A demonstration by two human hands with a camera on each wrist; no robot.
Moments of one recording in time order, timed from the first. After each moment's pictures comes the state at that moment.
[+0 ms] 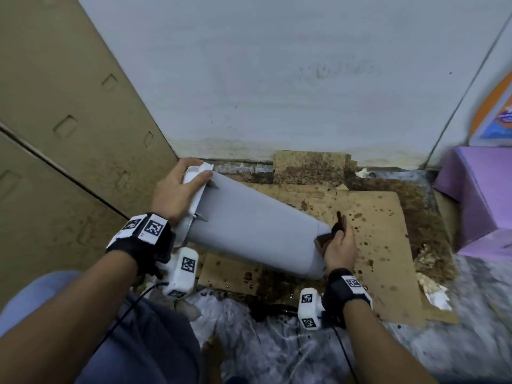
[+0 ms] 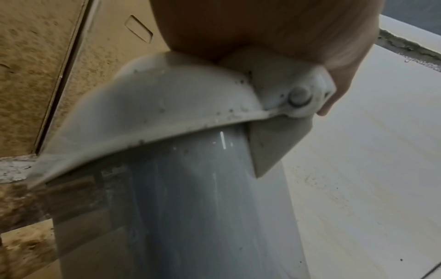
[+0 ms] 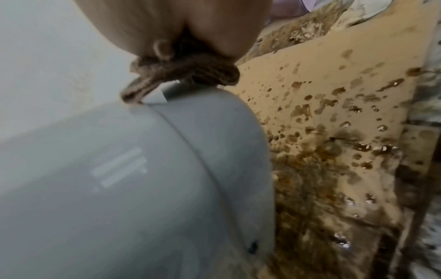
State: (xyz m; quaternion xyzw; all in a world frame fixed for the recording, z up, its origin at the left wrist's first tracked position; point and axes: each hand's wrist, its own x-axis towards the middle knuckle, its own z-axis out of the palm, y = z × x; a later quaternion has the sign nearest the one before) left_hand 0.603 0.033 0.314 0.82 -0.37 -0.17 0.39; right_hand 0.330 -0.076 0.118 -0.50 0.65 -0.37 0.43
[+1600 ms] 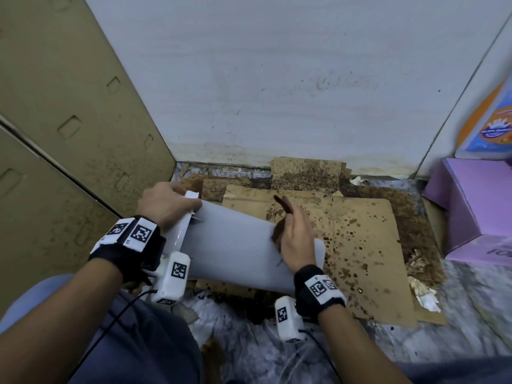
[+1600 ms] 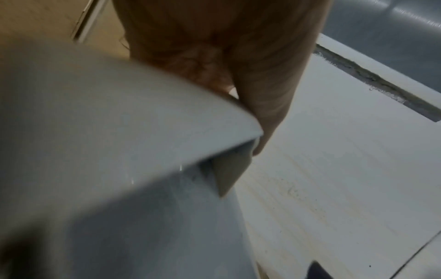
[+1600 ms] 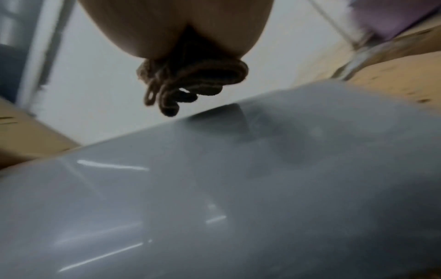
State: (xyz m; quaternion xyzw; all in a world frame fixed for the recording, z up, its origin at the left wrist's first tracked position) left_hand 0.620 0.058 0.336 0.92 -0.30 -0.16 0.18; right_hand 0.399 -0.026 0.204 -0.70 0.43 -0.41 0.40
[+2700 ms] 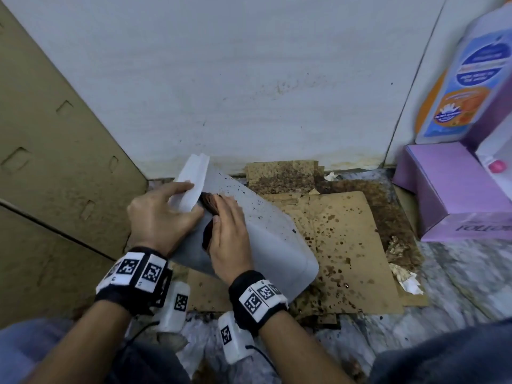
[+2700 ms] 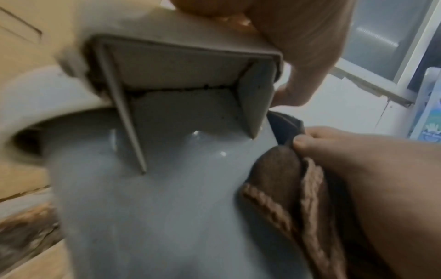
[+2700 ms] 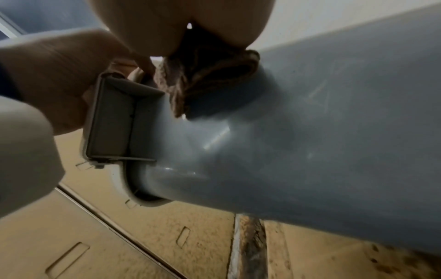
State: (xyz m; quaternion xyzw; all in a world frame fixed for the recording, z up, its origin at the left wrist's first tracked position) left_hand 0.561 0.035 0.340 0.80 -0.51 0.06 0.32; right_hand 0.461 0.004 0.245 -0.72 0.38 -0.41 0.41
